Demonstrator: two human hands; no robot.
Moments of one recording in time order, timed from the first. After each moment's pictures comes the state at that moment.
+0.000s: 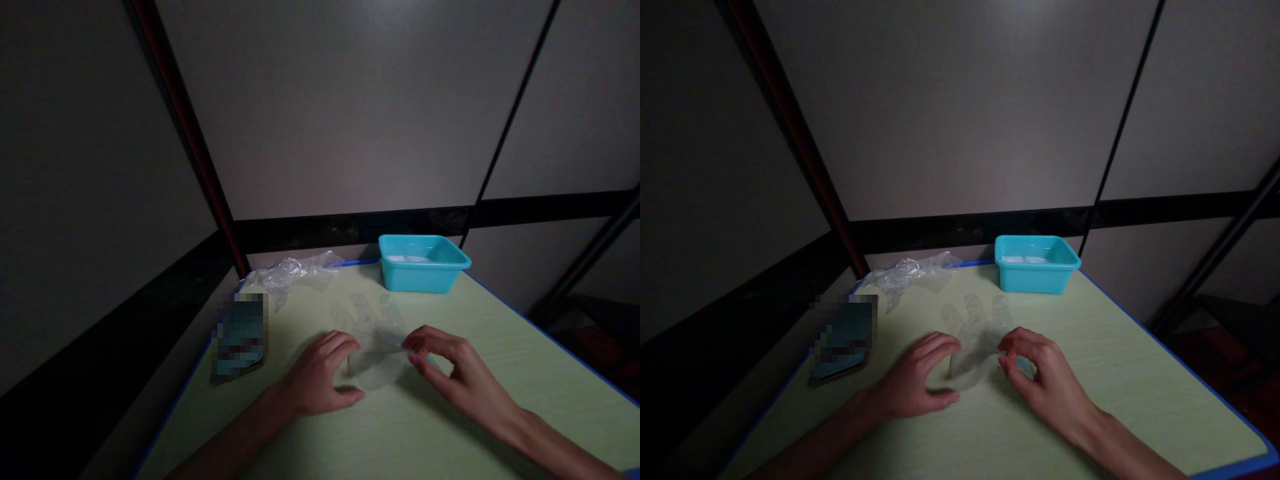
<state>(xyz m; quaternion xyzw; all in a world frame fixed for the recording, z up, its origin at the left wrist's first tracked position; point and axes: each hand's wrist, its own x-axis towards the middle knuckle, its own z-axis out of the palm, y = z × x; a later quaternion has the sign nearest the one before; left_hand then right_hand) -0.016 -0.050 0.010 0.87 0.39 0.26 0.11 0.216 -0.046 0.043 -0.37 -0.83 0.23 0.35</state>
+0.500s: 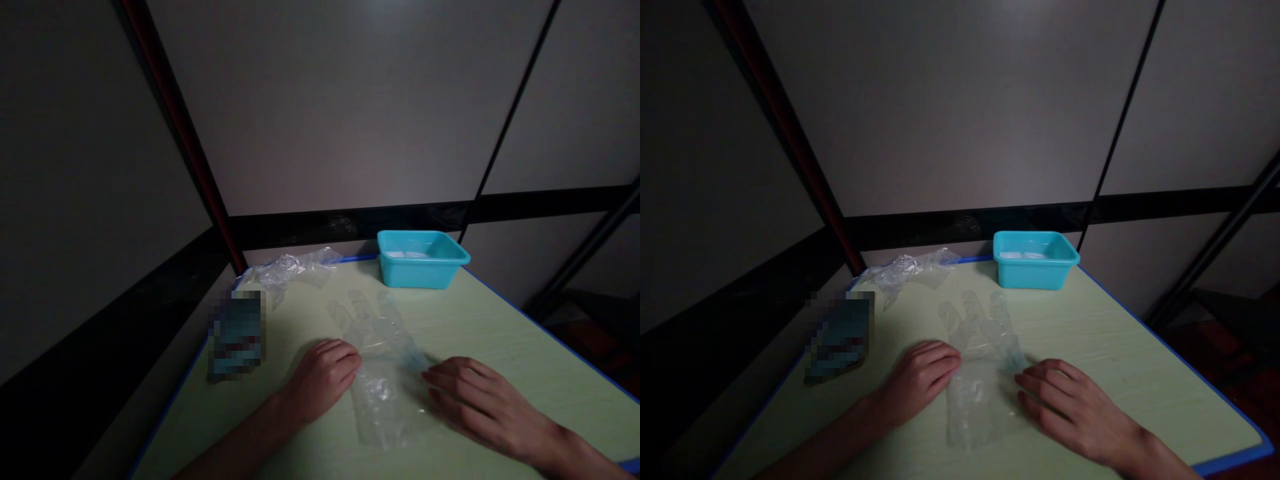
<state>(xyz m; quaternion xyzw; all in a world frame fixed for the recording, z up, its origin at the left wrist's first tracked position) -0.007 -0.052 0.003 0.90 0.38 0.23 -0.01 0.270 -0.055 0.006 -0.15 -0.95 -0.13 0.22</state>
